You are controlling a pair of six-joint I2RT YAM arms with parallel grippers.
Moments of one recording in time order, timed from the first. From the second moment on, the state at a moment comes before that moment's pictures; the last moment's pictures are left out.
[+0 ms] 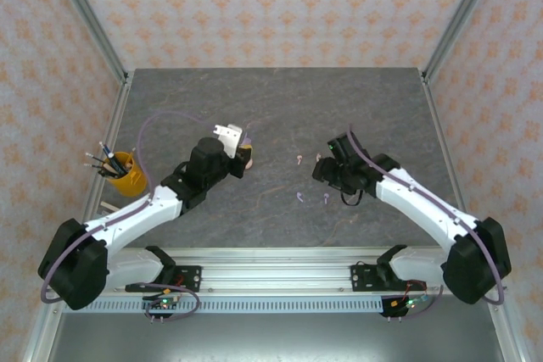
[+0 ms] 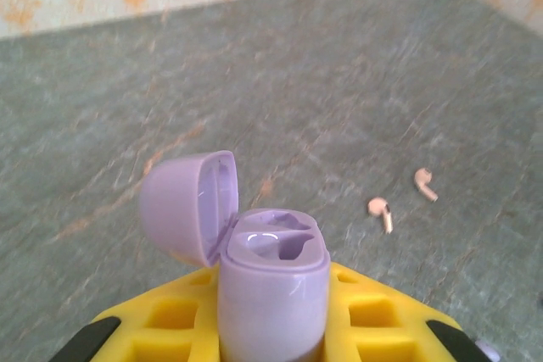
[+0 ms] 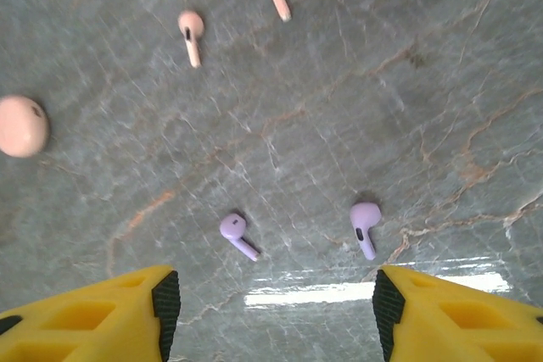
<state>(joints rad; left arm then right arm) -0.56 1.18 0.62 0.16 -0.08 -0.14 0.58 1.23 0.88 -0.73 0.00 0.89</state>
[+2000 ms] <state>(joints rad) -0.56 1.17 0.39 0.87 0.19 -0.07 0.77 1.74 1.11 -0.82 0.07 0.90</state>
